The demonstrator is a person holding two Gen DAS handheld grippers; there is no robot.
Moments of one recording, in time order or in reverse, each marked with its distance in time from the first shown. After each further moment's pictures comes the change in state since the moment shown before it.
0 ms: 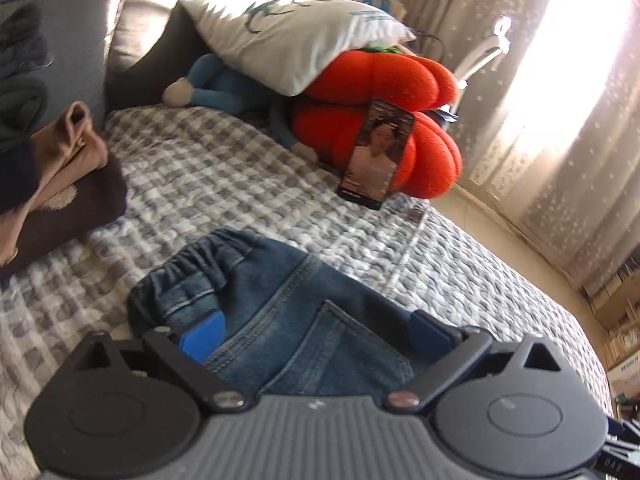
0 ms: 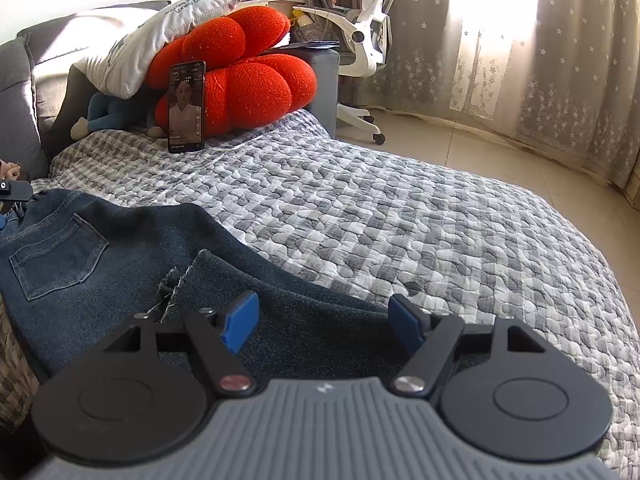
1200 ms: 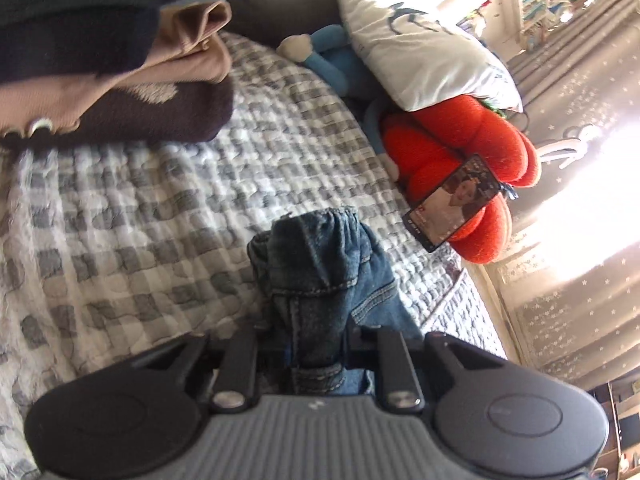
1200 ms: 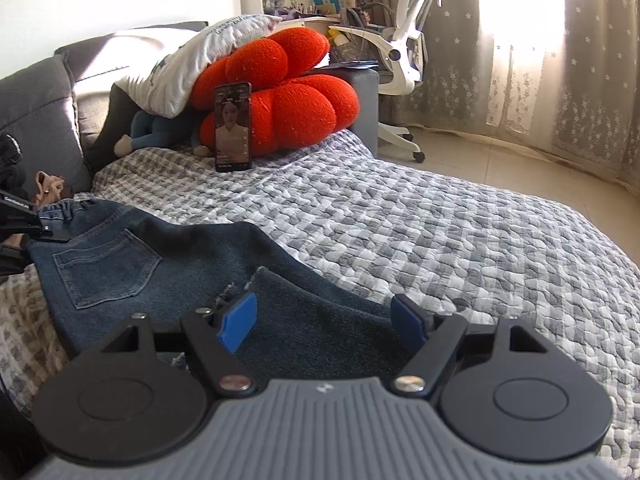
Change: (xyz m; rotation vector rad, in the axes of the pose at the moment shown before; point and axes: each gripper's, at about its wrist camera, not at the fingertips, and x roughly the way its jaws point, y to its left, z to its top) left arm 0.009 0.060 -0.007 -0.388 0.007 -0.048; right arm -0.018 0.010 0.000 0.002 -0.077 0.189
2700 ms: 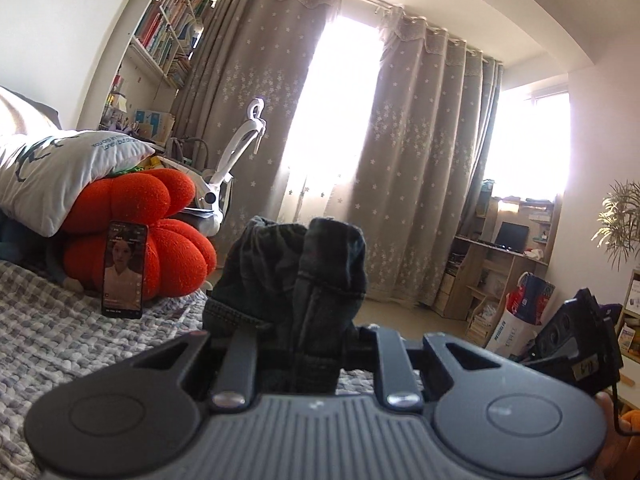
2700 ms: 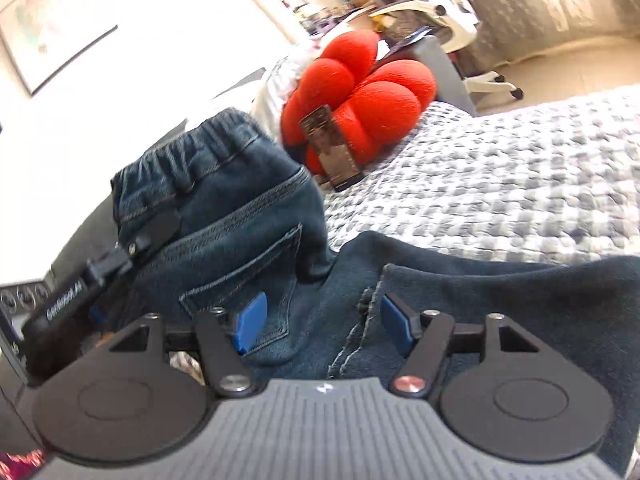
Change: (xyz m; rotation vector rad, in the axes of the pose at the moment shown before) left arm -0.069 -0.144 -0.115 0.793 -0.206 -0.649; right arm -0.033 -0.060 -0.007 0.492 0.004 0.438
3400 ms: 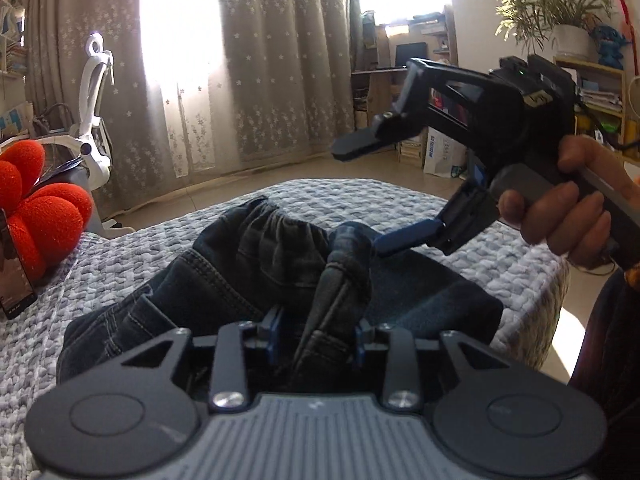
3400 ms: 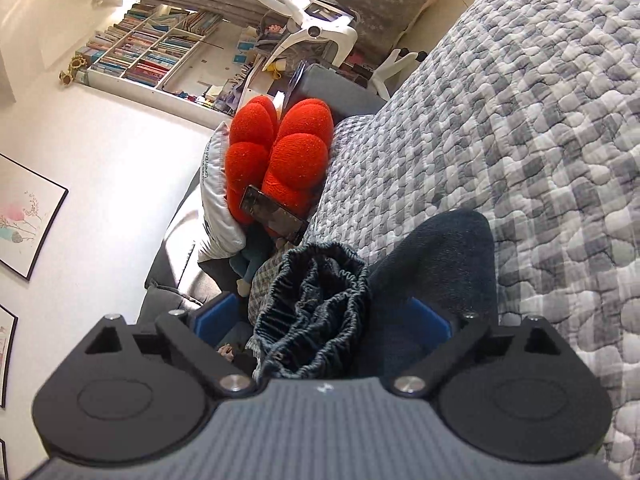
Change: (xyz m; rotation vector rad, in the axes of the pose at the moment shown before) left arm 0.057 -0.088 -0.079 0.437 0.391 -0.213; right arm -0.063 -0.073 0.005 0.402 -0.077 0.043
